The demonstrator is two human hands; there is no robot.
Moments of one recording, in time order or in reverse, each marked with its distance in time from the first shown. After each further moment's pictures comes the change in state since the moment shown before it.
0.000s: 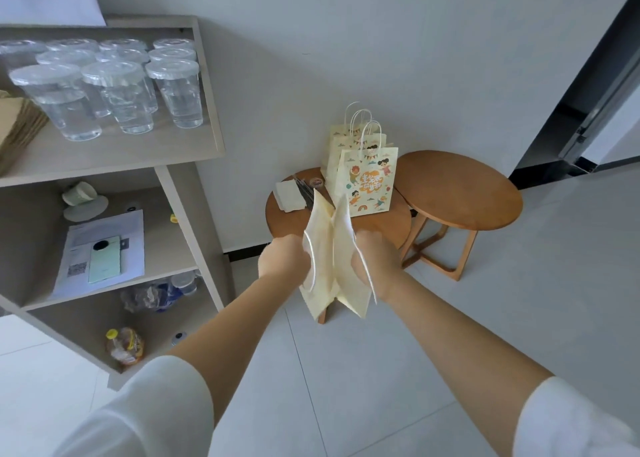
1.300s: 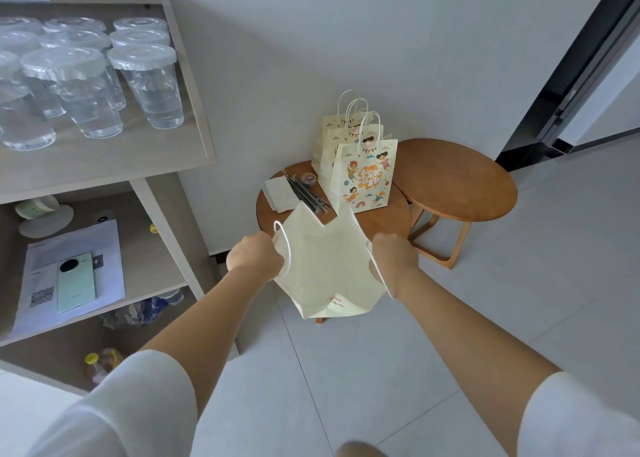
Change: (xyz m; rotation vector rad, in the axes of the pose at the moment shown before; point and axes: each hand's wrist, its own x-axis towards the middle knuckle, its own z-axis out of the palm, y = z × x) left_hand 0.098 -0.059 -0.005 0.152 -0.112 -0.065; right_hand 0.069 0.007 0.029 -0.200 -0.086 0.207
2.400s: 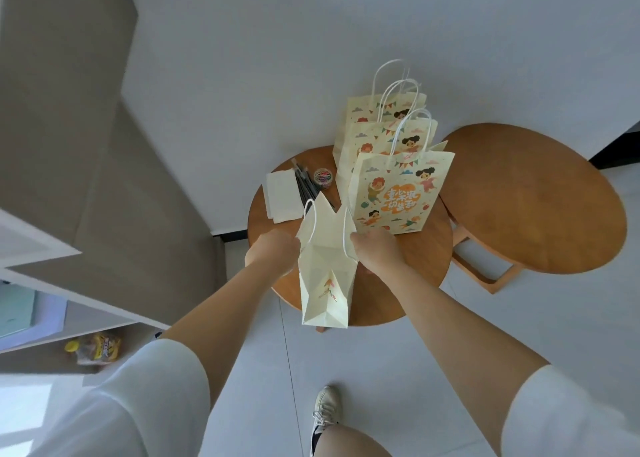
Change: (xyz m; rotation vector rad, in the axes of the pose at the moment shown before) left_hand 0.229 0.117 0.043 -0.224 -0.192 -0.193; right_hand 0.293 0.016 0.040 0.650 -0.351 0.128
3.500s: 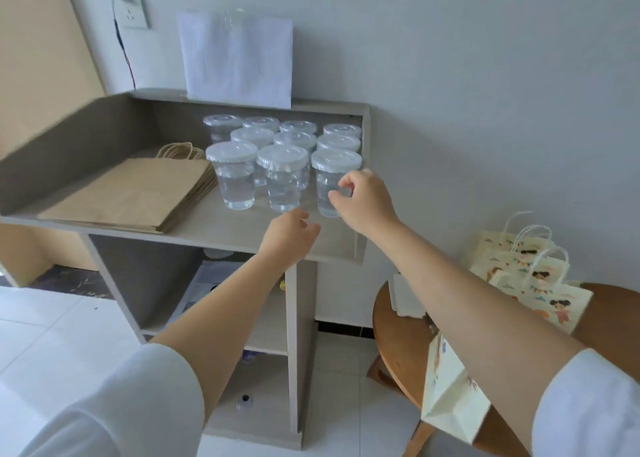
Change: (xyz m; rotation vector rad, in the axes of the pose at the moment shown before) left_hand -0.174 -0.187 -0.232 -0.371 0.615 0.121; right_hand -0.238 -0.297 0.087 -0.036 0.245 -1.047
